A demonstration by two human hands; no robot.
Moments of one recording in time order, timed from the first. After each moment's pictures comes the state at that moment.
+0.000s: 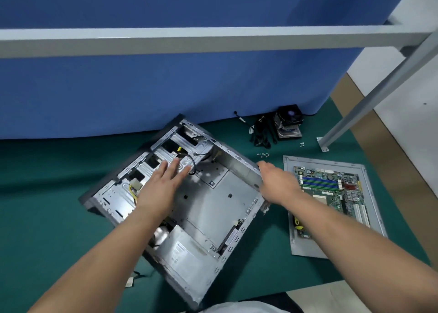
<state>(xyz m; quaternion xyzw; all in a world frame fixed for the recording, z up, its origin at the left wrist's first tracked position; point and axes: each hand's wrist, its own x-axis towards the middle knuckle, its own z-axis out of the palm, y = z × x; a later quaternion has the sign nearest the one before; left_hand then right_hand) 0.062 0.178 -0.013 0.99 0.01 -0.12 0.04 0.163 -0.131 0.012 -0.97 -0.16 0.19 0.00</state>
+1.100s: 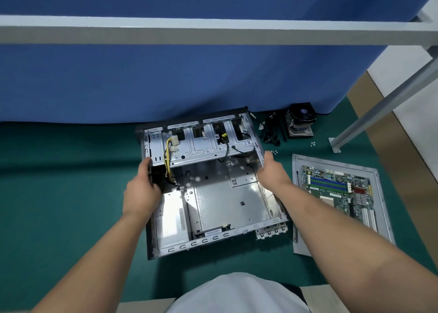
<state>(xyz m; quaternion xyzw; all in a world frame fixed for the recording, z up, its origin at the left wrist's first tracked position) 0.023 0.198 -0.013 0.89 0.34 -0.02 0.31 0.177 -0.106 0.001 -0.95 0.00 0.24 0.18</state>
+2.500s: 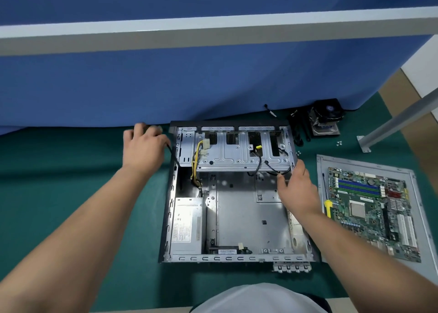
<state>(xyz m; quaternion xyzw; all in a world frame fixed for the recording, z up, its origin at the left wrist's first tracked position) 0.114 0.294 0.014 0.99 0.11 0.06 -0.03 0.145 -0.100 -0.022 -0.98 0.03 0.11 0.19</state>
